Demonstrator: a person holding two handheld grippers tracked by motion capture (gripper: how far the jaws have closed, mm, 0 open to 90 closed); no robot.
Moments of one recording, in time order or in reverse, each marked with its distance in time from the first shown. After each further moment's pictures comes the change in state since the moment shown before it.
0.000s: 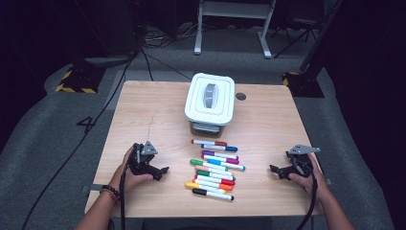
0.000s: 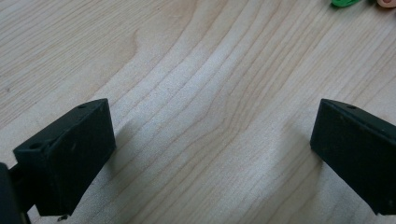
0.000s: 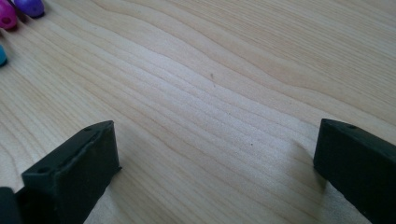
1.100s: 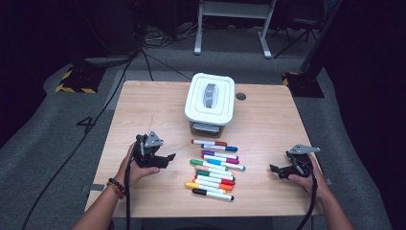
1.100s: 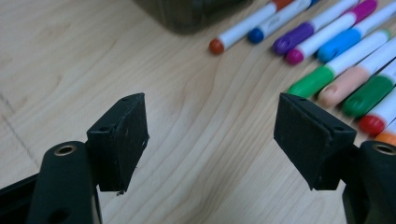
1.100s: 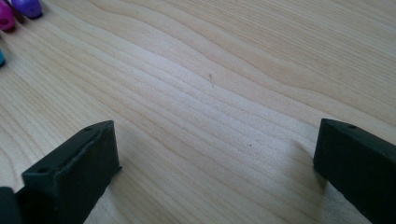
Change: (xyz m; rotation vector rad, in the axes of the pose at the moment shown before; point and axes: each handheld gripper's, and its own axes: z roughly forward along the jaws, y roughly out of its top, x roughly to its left) left arm -0.015 0.048 -0.022 -0.133 0.015 0.023; right arm 0.000 0.000 0.000 0.000 -0.002 0.003
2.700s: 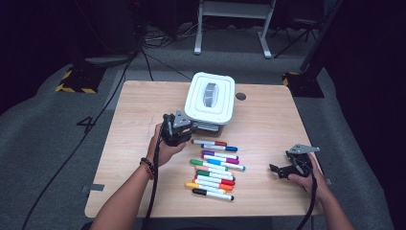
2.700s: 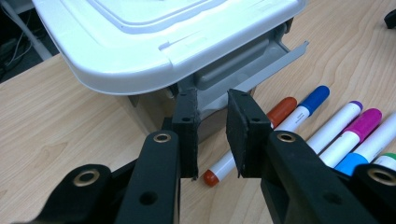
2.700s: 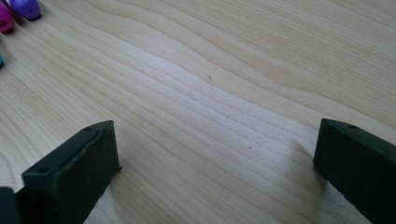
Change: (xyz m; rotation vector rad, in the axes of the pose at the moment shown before) left arm -0.014 0.082 0.042 -0.125 0.041 0.050; right arm 0.000 0.001 0.001 0.000 -0.002 0.001
